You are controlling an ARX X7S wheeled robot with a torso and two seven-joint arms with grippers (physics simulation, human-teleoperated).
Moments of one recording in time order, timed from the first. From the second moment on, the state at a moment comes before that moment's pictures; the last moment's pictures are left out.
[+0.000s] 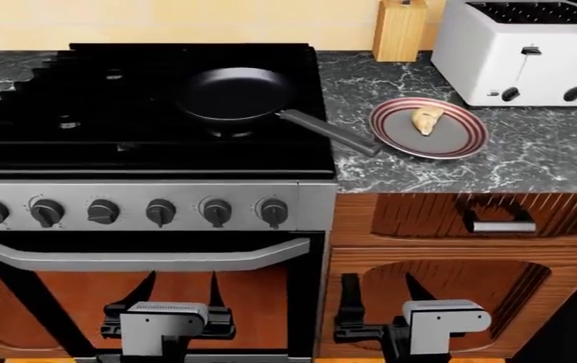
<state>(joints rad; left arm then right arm) 0.00 -0.11 0.11 -0.01 -0.09 0.03 -0.09 0.00 0.10 -0.11 0.01 0.14 0.00 0.06</state>
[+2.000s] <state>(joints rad) -0.94 -0.43 -0.20 0.67 -1.07 -1.49 -0.42 1.08 0.46 0.04 -0.39 1.86 1.44 1.18</state>
